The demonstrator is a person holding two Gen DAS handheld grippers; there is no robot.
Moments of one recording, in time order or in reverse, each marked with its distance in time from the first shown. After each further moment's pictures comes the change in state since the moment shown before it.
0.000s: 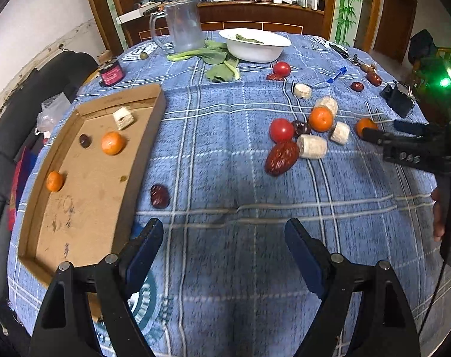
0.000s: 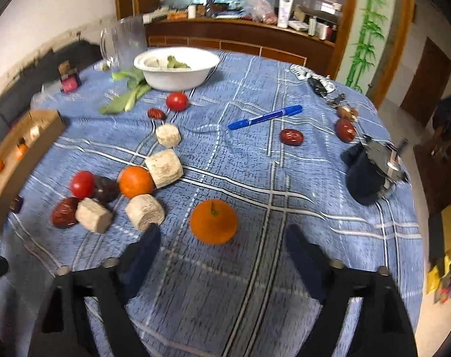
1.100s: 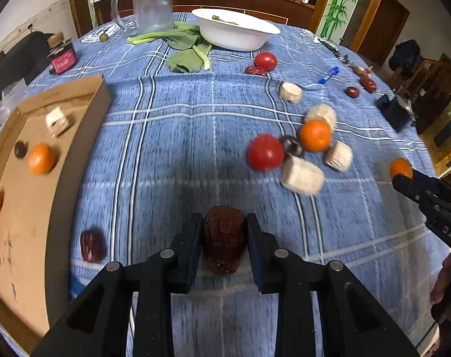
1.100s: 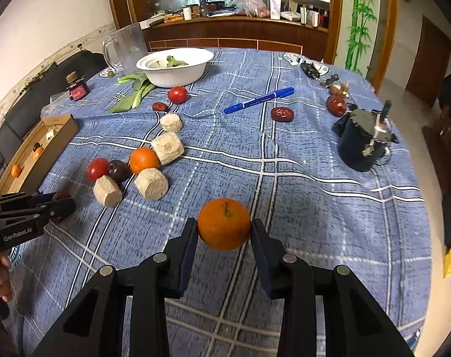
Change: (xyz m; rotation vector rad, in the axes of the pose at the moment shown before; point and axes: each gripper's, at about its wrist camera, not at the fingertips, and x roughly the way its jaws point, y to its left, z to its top) left arm 0.058 -0.004 0.032 -0.037 0.059 -0.187; right arm -0.031 -0.020 -0.031 0.087 -0.007 0.071
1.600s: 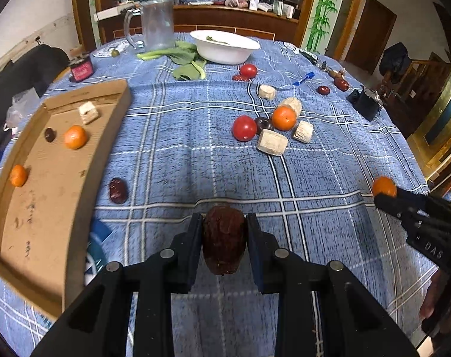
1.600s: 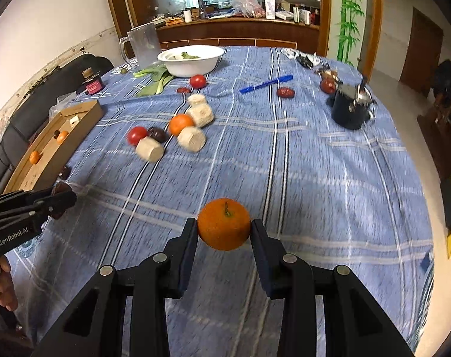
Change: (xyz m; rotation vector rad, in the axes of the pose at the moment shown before) left arm -0.061 -0.007 -0.055 0.038 -0.100 0.007; right arm -0.047 0.036 -0.058 0.059 0.000 0.004
